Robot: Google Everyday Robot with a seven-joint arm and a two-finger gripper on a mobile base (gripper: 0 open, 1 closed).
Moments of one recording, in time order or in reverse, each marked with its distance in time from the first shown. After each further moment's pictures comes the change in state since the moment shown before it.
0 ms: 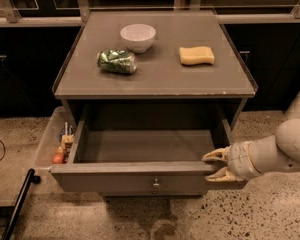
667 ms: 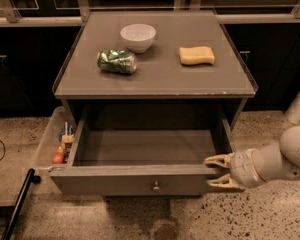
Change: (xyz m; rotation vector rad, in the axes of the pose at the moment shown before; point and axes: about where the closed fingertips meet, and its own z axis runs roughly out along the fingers) arm 0.005 0.023 -0.001 -0.030 -0.012 0.006
